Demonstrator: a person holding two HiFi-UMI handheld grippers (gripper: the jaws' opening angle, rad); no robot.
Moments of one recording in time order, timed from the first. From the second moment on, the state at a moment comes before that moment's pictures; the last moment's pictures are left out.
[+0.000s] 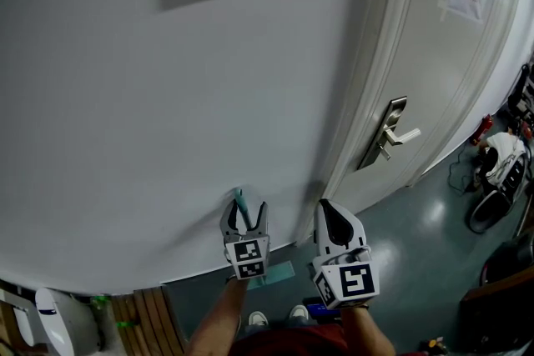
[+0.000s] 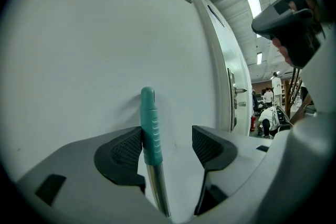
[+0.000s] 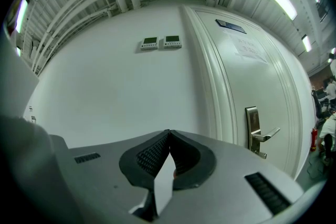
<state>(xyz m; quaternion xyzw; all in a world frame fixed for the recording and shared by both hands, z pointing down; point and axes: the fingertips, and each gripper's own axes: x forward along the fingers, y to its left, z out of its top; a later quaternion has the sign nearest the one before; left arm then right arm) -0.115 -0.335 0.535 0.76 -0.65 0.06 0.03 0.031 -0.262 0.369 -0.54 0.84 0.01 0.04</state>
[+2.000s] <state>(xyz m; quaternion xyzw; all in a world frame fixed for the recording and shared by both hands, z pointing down) -0.119 -0.229 0.327 0.78 -0.62 -0.03 -0.01 0.027 -0.266 0.380 -0.54 0.84 0.00 0.03</state>
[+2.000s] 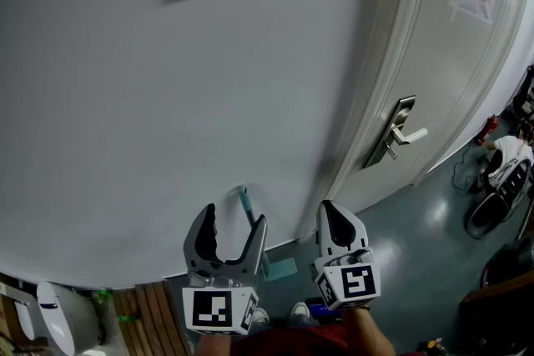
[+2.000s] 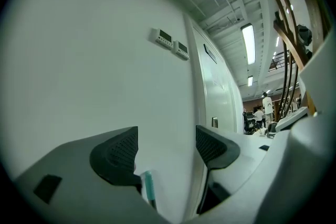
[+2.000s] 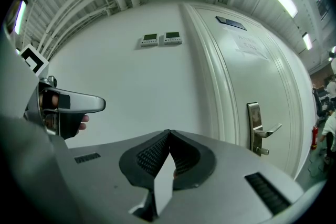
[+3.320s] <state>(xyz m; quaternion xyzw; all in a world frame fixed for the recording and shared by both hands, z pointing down) -0.128 -0.233 0.337 0.76 -0.65 -0.02 -0.01 0.017 -0.270 0.364 -0.52 0.85 0.01 0.05</state>
